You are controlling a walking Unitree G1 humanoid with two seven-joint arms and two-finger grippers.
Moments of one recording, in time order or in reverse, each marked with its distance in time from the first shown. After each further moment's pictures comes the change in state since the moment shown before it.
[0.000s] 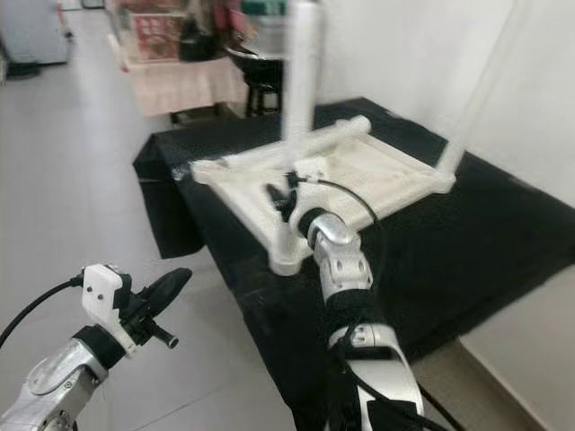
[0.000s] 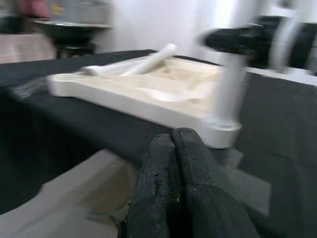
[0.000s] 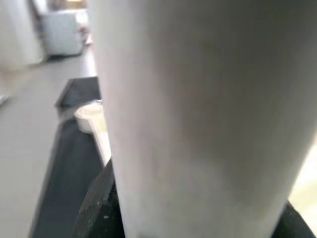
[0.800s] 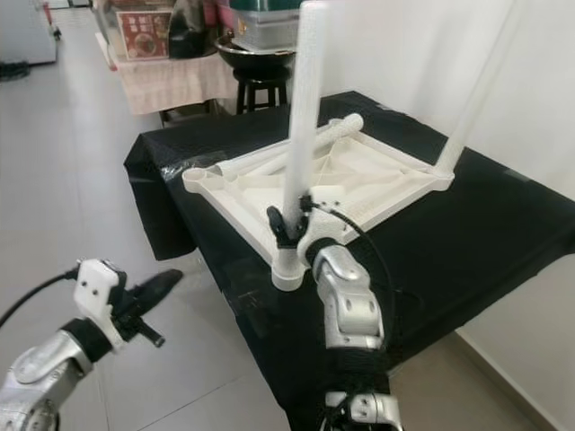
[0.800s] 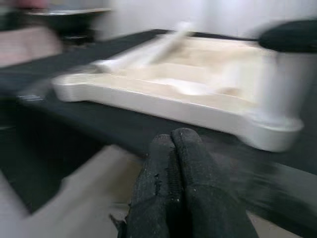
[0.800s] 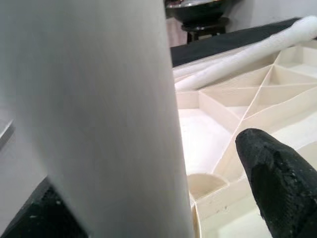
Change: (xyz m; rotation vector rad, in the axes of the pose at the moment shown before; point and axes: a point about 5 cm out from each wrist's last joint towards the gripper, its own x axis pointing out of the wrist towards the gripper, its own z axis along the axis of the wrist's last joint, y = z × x) left arm 0.003 0.032 0.017 0.141 0.048 0.106; right arm -0.040 0.009 -0.005 0.096 0.004 0.120
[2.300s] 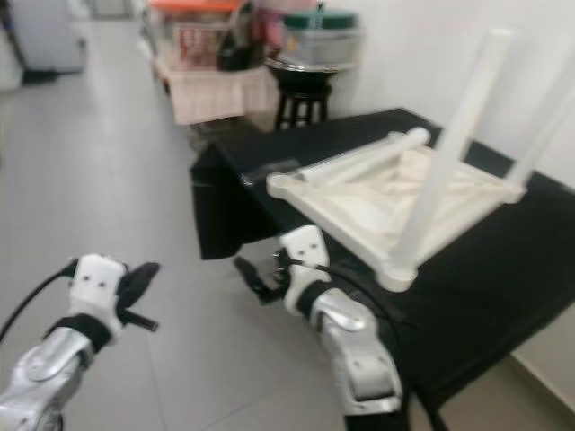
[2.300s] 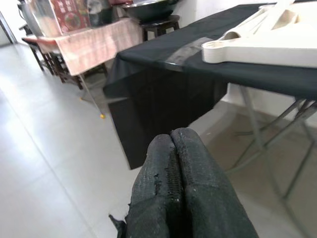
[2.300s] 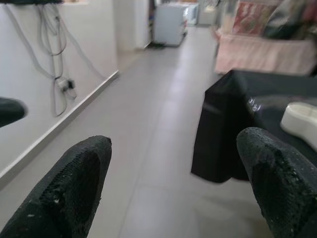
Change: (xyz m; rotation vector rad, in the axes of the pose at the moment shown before) left arm 0.007 -0.014 -0.008 0.127 0.074 0.157; right arm -0.022 0.036 -0.017 -0.235 -0.013 0.352
